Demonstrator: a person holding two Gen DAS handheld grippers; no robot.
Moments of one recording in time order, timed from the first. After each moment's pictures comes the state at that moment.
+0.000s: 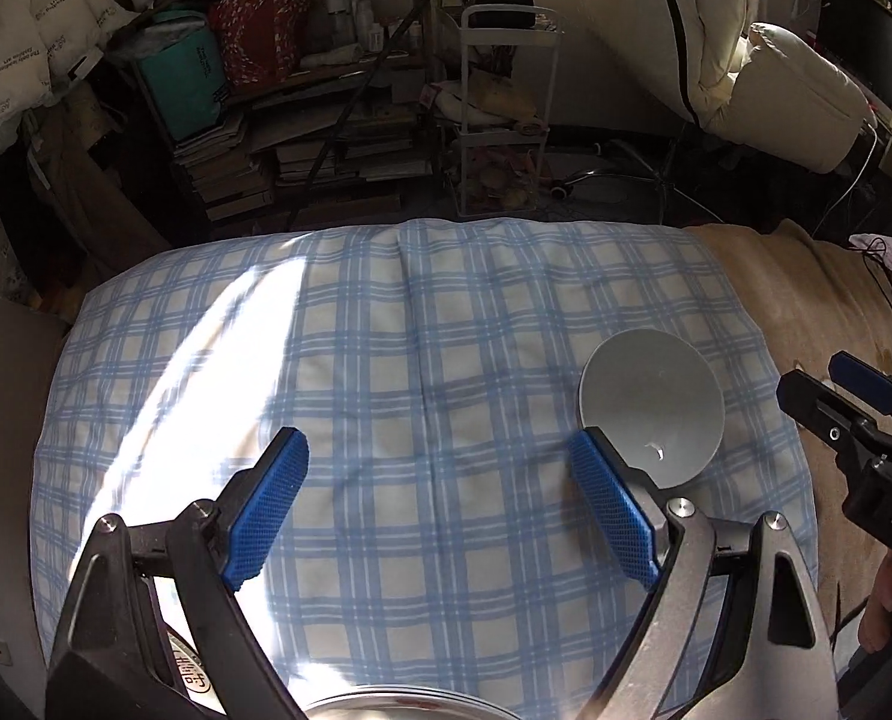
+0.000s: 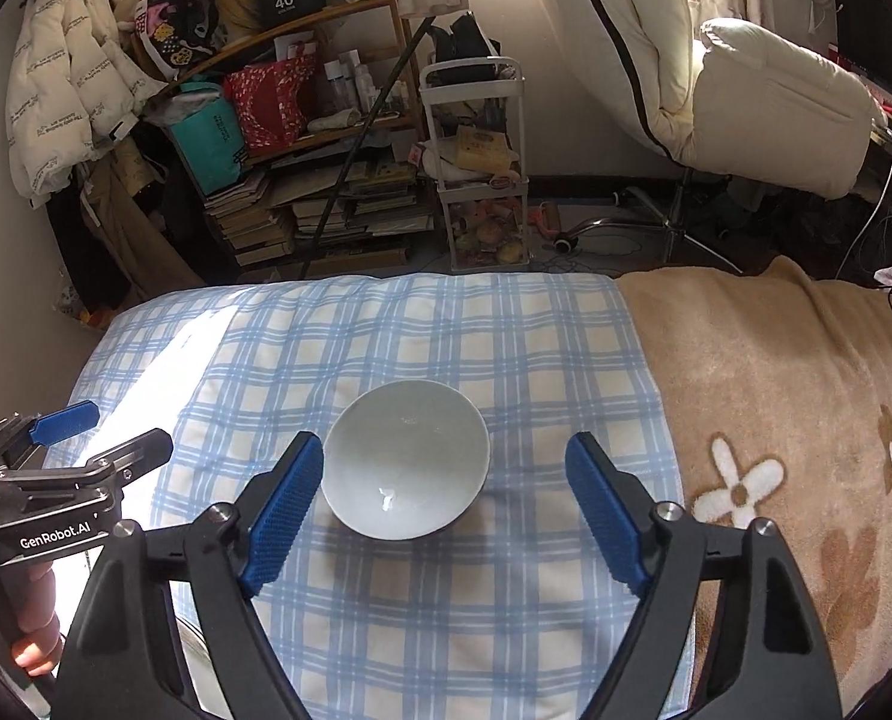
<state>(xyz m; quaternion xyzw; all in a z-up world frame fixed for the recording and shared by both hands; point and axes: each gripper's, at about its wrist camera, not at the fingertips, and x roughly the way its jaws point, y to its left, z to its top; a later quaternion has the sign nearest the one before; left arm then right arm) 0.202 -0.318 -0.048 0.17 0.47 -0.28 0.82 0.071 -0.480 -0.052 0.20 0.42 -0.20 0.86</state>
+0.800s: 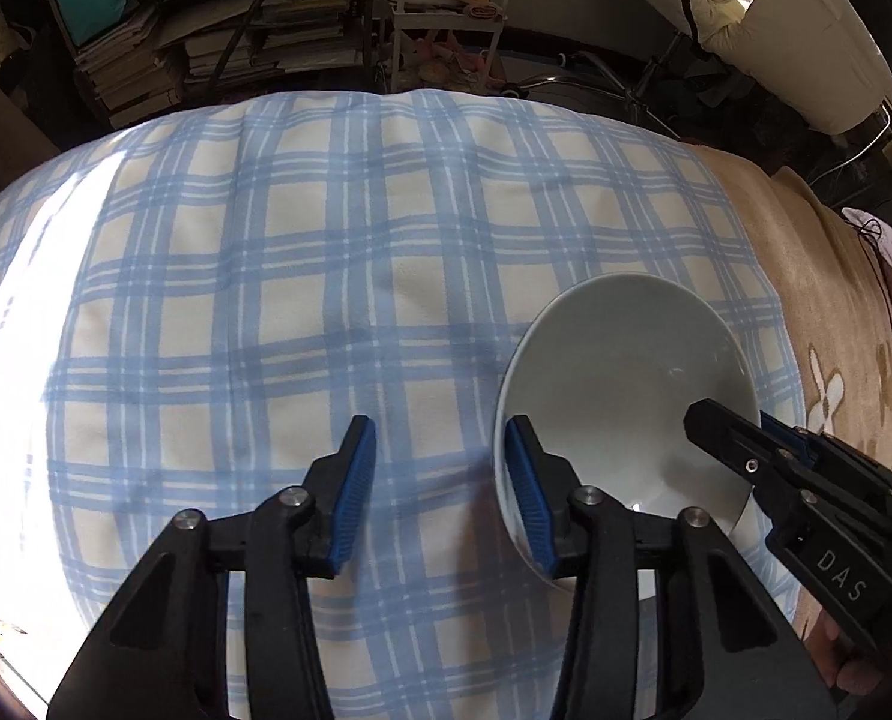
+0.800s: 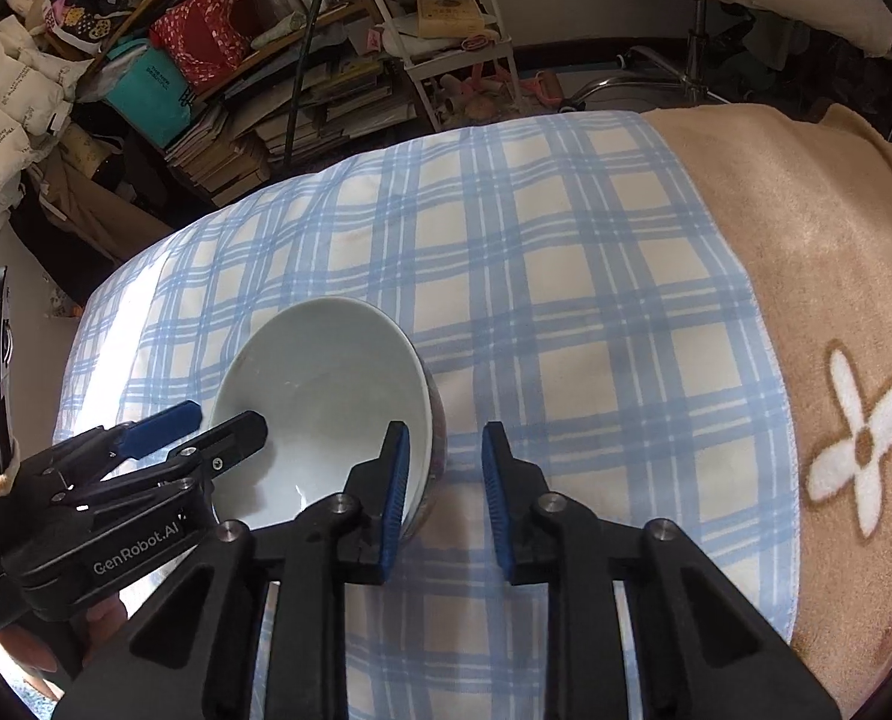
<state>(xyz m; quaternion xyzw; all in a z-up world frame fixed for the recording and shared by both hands) 0.226 -0.396 -0.161 0.14 0.58 -0.32 0.73 0.102 -0.523 -0.159 0.31 0.49 -0.16 0.80</state>
